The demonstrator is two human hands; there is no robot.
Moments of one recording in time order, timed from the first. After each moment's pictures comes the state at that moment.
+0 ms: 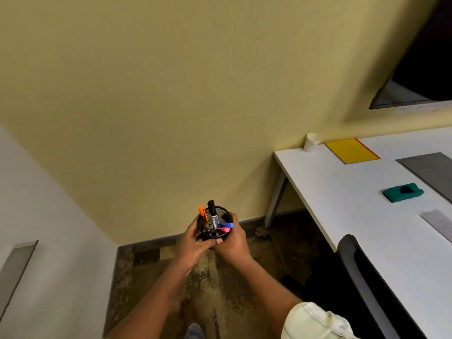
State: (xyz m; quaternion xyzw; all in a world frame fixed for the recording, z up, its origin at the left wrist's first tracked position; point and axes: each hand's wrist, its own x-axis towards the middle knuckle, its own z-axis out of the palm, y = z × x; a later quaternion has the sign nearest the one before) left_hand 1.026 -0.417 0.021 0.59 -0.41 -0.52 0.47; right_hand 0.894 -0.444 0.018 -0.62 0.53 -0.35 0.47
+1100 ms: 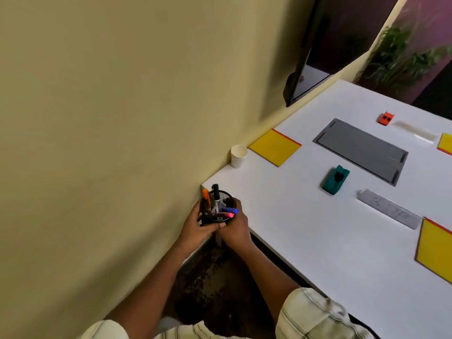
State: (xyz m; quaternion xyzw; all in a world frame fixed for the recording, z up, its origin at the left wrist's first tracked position) left_hand 0.883 -0.820 0.029 0.42 -0.62 -0.60 0.28; right_hand 0.761 -0.772 0.016 -0.42 0.71 -0.46 0.33
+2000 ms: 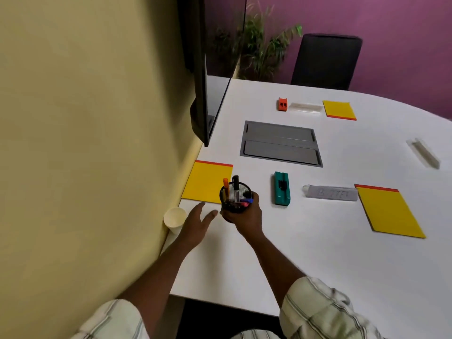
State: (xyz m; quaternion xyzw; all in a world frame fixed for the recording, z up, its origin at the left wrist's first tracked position) left_hand 0.634 -1.012 0.033 0.31 -0.79 -0.54 0.04; right_hand 0.537 -0.886 0.025 -0.10 0.78 -0.60 0.12
